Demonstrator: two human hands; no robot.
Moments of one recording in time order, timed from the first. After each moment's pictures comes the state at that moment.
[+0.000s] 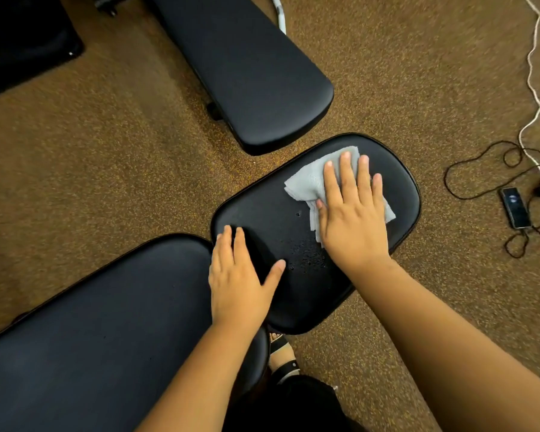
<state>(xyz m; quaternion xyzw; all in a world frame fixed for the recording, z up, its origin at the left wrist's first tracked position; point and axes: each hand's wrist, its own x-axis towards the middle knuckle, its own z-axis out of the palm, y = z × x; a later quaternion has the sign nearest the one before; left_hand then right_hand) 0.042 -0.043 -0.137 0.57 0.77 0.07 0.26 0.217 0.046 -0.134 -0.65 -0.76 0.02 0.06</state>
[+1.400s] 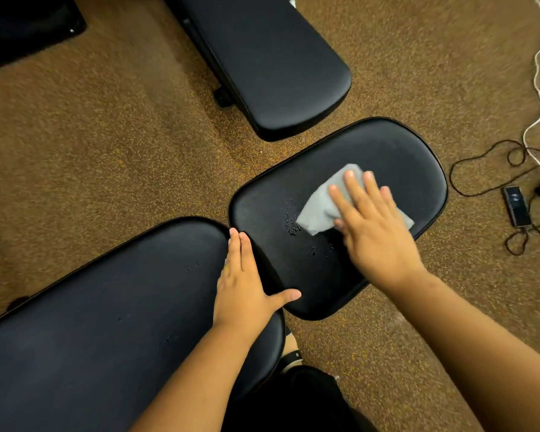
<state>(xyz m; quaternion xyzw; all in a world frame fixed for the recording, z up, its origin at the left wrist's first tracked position) 0.009 -0.076 -0.154 0.59 0.73 0.03 0.34 0.228 0.010 -0.137 -0.56 -0.82 0.08 0.01</state>
